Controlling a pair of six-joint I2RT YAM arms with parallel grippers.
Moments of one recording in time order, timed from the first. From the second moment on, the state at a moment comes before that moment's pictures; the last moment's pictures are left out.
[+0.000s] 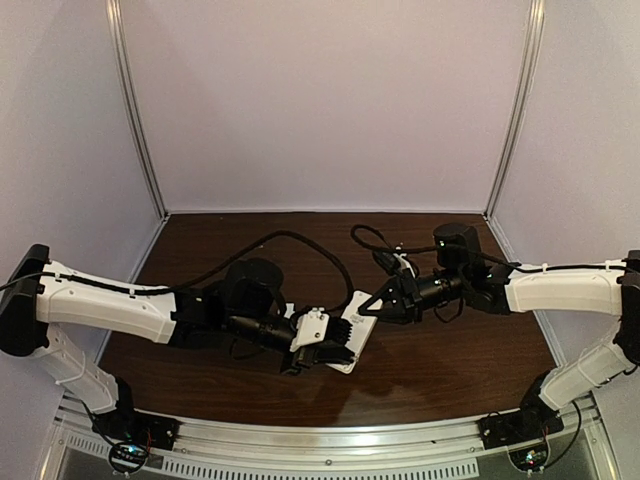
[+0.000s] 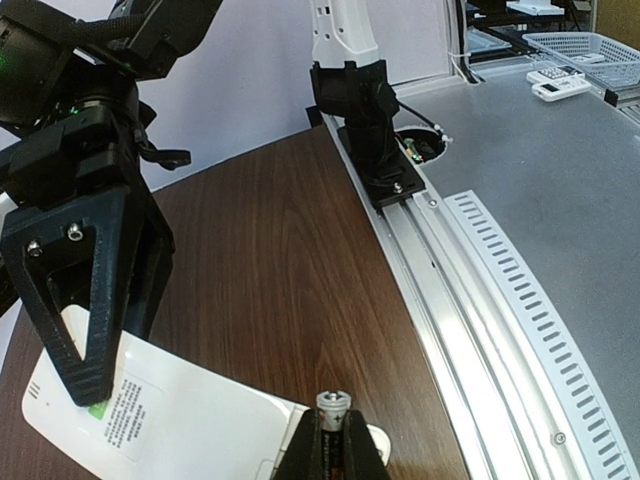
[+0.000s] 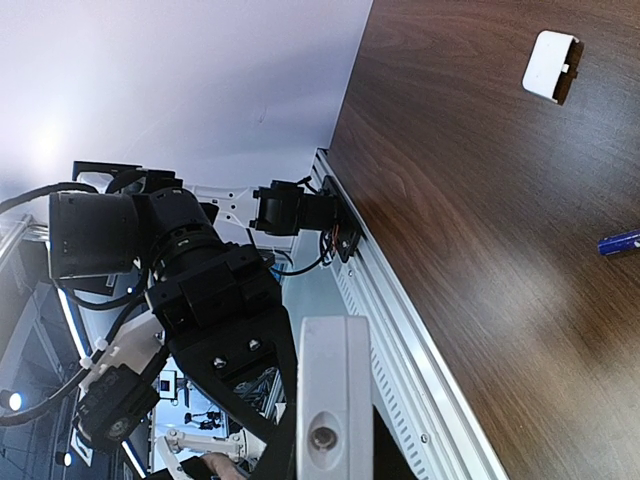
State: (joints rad) left arm -1.18 1.48 0.88 0.15 0.47 0.49; right arm 0.70 1.38 0.75 0.18 -0.96 0.95
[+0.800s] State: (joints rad) left arm -1.19 1.47 0.93 -0.04 0.37 0.59; right arm 0.70 1.37 0.75 0.13 -0.94 0.92
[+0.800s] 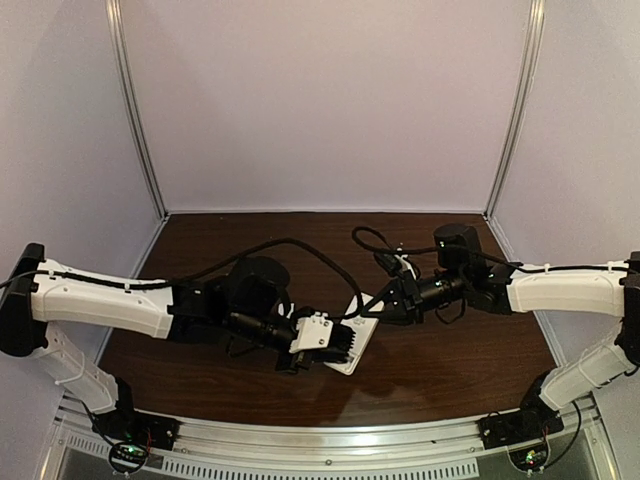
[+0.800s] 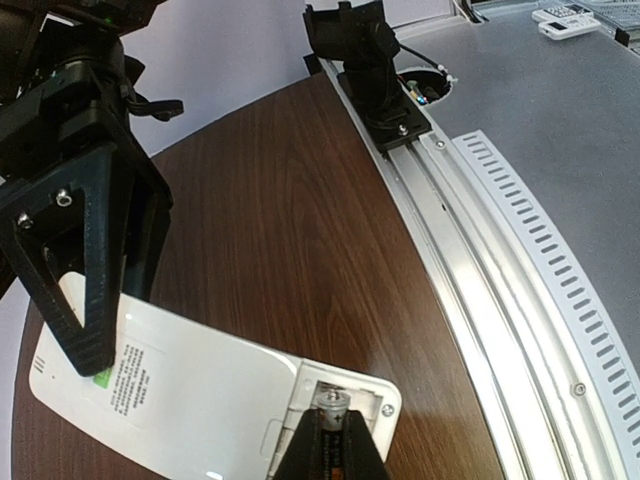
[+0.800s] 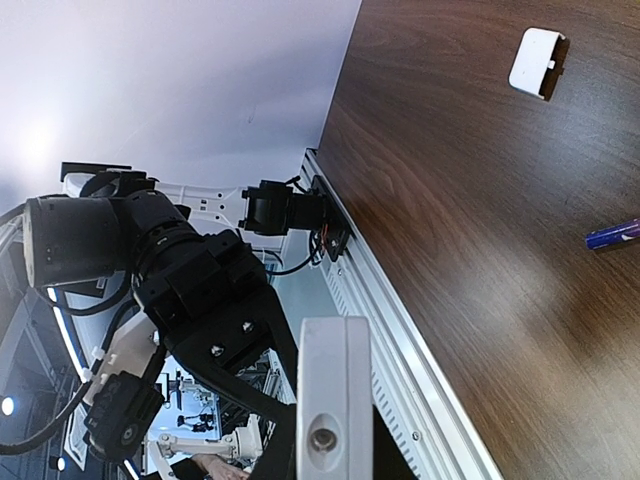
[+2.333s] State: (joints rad) left arm -1.19 1.59 1.07 -0.28 0.35 0.68; right arm 0.70 1.37 0.78 -0.04 -0.90 0.81
